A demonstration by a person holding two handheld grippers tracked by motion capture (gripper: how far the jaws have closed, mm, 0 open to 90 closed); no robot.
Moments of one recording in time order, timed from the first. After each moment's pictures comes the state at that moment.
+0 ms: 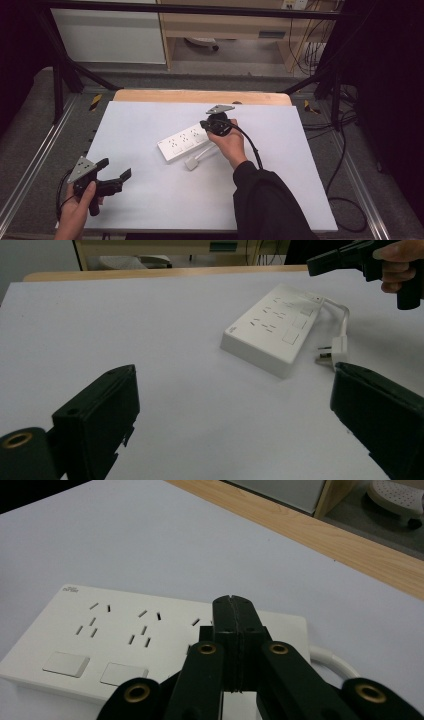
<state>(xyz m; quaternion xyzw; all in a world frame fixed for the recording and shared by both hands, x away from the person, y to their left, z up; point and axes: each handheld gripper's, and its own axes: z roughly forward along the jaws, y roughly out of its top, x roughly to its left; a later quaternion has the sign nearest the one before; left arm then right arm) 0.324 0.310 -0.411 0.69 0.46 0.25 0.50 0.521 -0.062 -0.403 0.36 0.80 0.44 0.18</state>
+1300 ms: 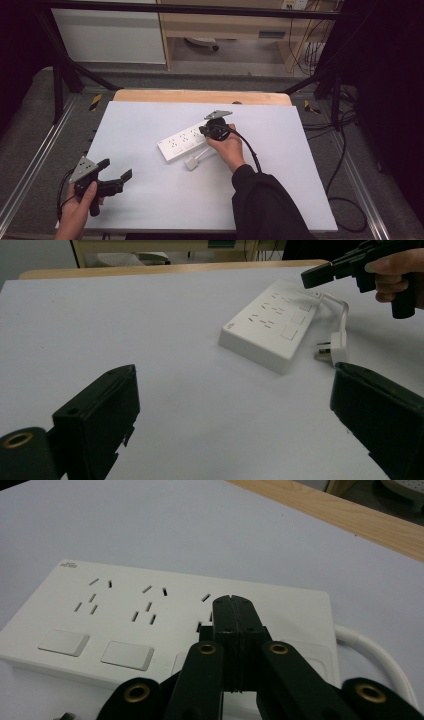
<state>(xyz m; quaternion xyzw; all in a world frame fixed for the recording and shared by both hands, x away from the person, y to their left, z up) 0.324 0.308 -0.412 0.70 0.46 0.24 0.49 0.517 -0.058 -0.421 0.36 0.81 0.43 0.17</state>
